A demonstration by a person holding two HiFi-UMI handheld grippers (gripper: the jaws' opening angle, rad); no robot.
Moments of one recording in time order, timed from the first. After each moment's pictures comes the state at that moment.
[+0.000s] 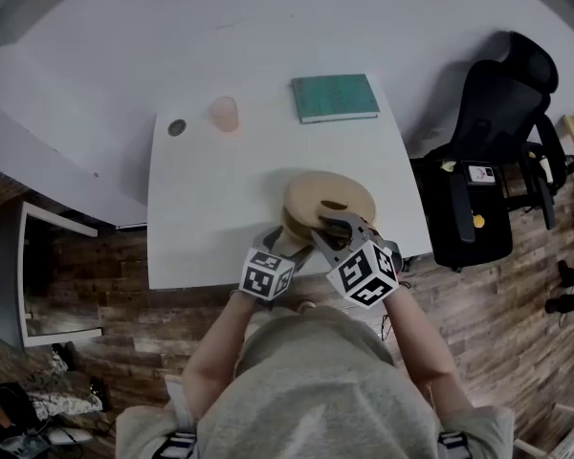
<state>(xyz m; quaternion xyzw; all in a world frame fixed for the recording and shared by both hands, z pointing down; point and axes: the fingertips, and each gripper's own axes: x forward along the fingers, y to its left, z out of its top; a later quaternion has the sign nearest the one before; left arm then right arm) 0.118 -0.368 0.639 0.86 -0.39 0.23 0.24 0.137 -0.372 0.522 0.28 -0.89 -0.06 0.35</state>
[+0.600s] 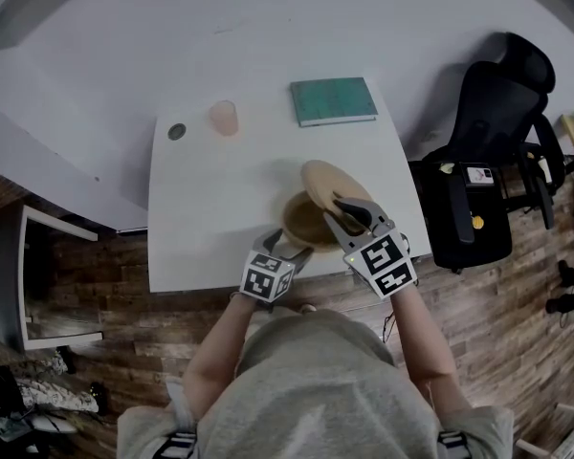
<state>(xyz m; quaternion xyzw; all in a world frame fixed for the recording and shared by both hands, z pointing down) 0.116 -0.368 0.640 0.86 -0.39 0.24 0.24 0.162 -0.401 0.484 0.35 -0.90 0.01 0.24</state>
